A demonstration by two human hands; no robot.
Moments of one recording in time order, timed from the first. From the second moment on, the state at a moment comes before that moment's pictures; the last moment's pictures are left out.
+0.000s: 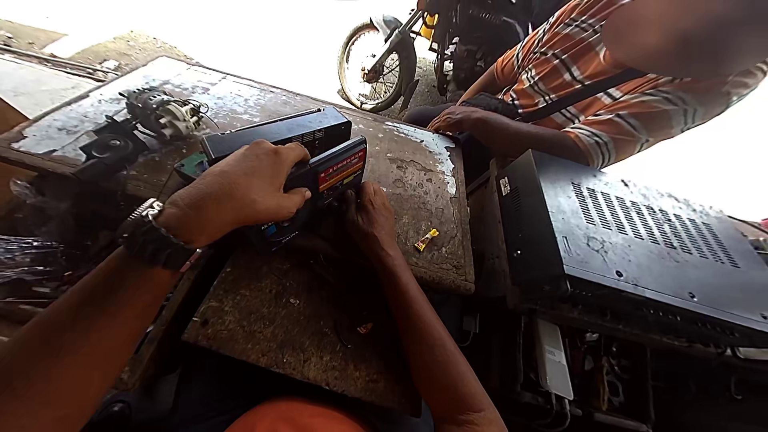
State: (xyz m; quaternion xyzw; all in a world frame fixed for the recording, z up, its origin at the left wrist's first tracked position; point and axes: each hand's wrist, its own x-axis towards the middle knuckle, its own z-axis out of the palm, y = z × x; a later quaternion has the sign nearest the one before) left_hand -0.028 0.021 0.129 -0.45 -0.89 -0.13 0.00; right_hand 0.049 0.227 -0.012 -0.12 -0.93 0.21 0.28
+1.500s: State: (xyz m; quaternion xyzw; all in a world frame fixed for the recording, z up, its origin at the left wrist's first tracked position) left_hand -0.044 -0.018 0.059 -0.47 -0.76 -0.36 0.26; right_hand 0.000 0.199 0.157 0.15 -0.94 0.13 0.29
